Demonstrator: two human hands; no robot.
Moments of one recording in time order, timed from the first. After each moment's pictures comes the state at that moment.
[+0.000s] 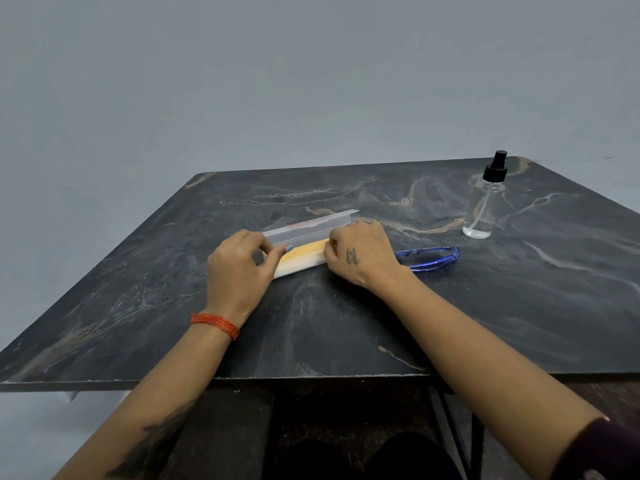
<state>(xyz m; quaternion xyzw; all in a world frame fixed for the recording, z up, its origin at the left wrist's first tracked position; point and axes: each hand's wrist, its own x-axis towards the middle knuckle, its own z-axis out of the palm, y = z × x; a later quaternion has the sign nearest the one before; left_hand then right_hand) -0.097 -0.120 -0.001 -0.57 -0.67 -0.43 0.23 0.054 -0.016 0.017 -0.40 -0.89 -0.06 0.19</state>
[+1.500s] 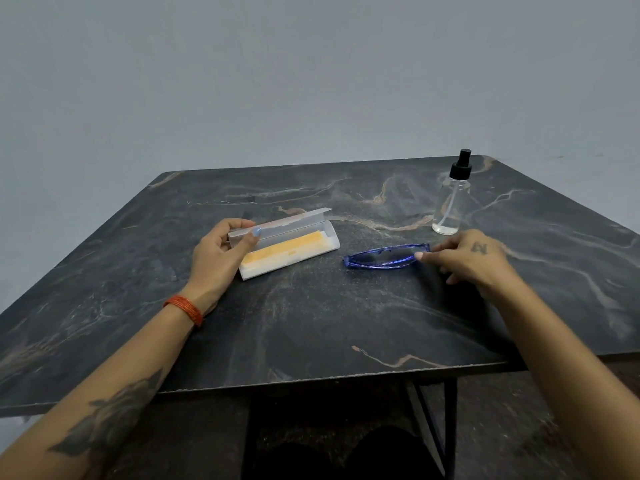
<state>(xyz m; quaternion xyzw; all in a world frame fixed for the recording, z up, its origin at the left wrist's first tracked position) -0.114 -0.084 -0.010 -0.49 -0.62 -0.59 -0.16 0.206 0.007 0.020 -0.63 -0.66 0.30 0.28</state>
